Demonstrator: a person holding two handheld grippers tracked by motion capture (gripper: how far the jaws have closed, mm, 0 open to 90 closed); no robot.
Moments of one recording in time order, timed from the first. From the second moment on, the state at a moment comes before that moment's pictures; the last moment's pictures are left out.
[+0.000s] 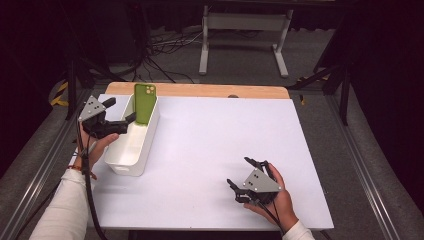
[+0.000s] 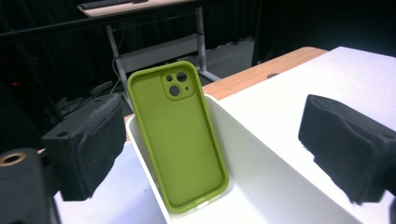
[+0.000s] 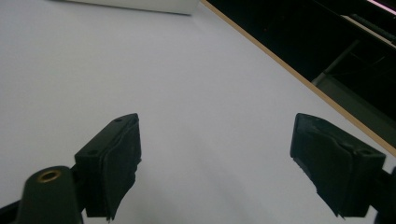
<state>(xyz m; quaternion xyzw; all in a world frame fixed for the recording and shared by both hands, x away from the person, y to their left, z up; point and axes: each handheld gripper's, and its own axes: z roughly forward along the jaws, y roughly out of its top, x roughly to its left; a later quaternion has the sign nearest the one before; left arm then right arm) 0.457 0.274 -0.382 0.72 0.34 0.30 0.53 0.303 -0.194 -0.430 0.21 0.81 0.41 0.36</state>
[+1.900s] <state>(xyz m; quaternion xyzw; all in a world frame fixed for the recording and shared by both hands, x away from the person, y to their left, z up) 0.401 0.252 -0.366 0.72 0.27 0.29 0.56 0.295 -0.194 -0.428 0.20 0.81 0.41 0.36</state>
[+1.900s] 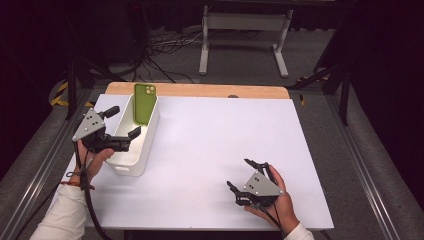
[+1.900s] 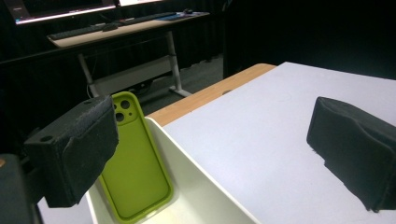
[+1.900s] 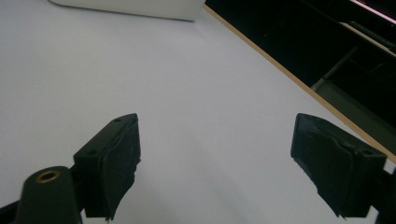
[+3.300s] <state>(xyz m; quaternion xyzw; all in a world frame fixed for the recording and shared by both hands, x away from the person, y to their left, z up) 0.366 0.212 -0.368 0.74 0.21 0.28 0.58 0.292 -0.200 -0.415 0.22 0.79 0.45 0.36</state>
